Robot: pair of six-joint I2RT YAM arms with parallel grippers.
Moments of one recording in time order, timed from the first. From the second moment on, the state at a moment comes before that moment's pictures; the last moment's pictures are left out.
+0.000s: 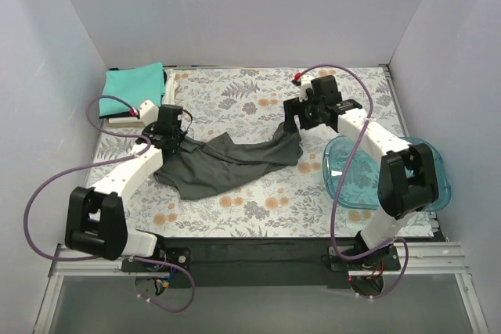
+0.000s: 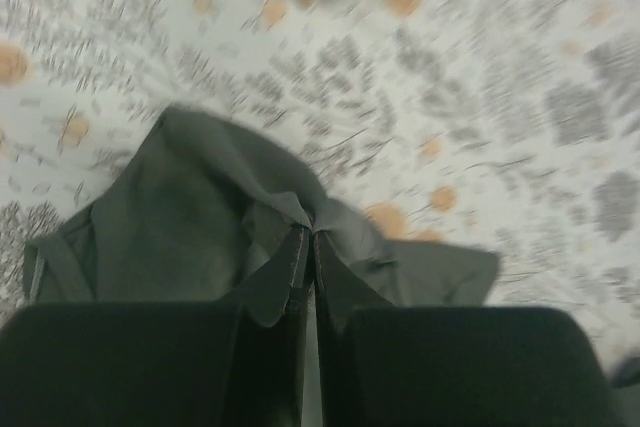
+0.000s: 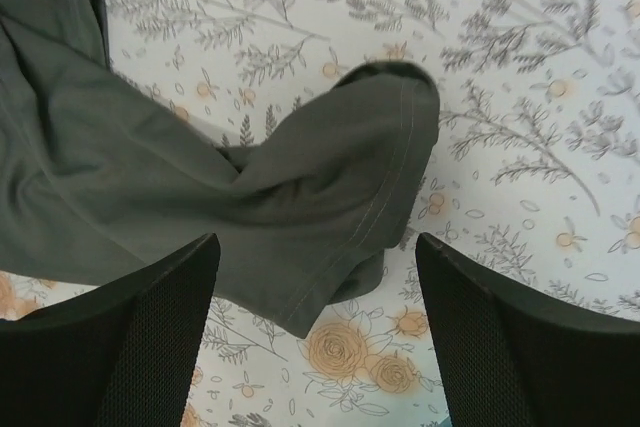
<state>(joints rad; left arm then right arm) -0.26 1.34 0.91 -0.30 -0.51 -0.88 0.38 1.65 1.29 -0.40 -0.25 0.03</state>
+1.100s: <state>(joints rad) -0.25 1.20 0.68 -0.32 -0.49 -0.99 0.54 1.63 0.90 -0.29 -0.06 0.20</state>
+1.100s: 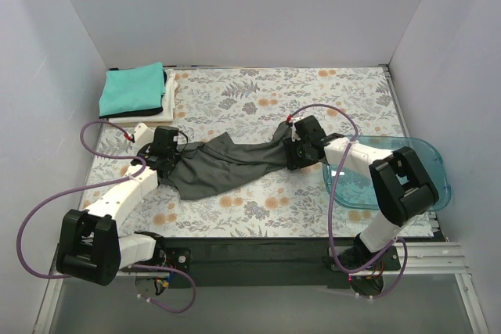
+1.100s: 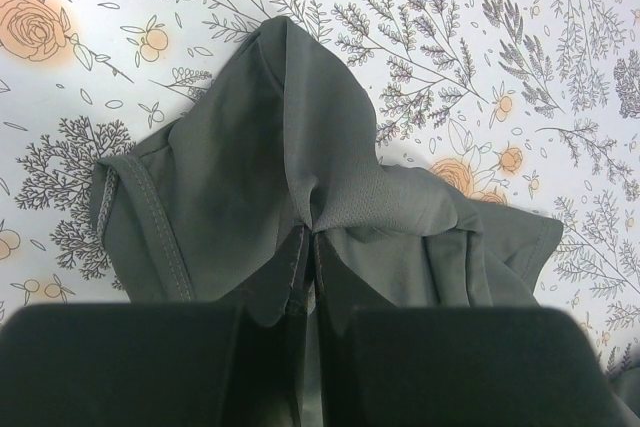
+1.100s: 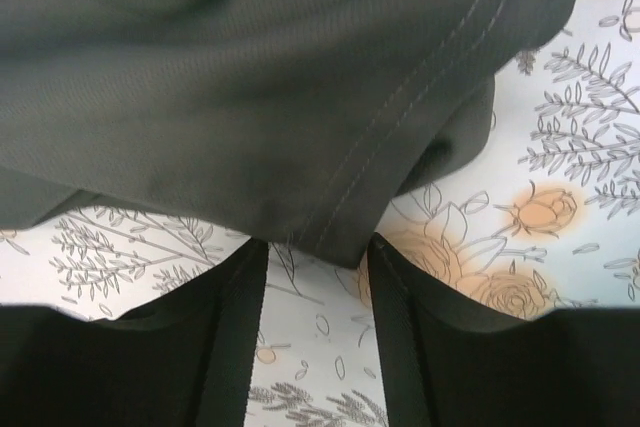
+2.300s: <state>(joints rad) -0.25 0.85 0.94 -0.40 -0.47 -0.92 0.54 1.06 1.03 -0.30 0.01 0.06</state>
